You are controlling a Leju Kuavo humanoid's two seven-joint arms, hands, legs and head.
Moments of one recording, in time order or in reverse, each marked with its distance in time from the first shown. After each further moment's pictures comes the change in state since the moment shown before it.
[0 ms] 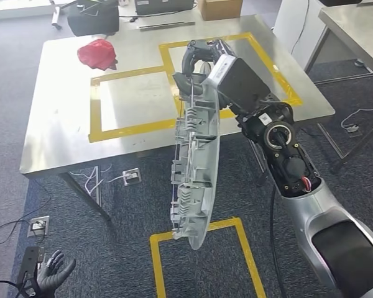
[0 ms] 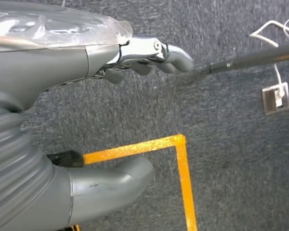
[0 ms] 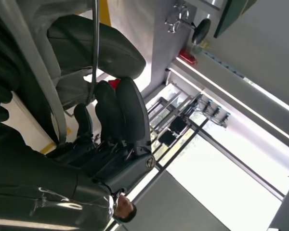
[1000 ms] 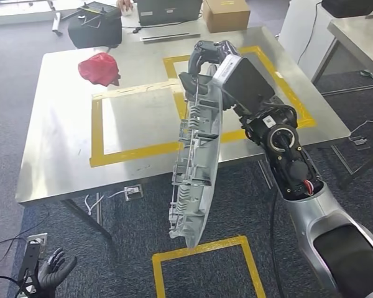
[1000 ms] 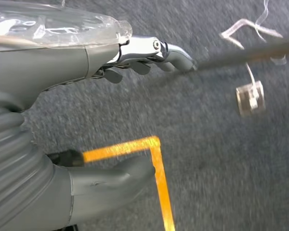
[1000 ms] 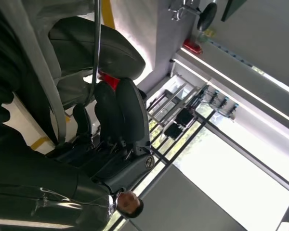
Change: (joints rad) left arm -0.008 0.000 0.000 -0.001 -0.014 -0.024 0.013; right arm 0.021 -0.002 -0.018 -0.016 0.006 -0.017 0.030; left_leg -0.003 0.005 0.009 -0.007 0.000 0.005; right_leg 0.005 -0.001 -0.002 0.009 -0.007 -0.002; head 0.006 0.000
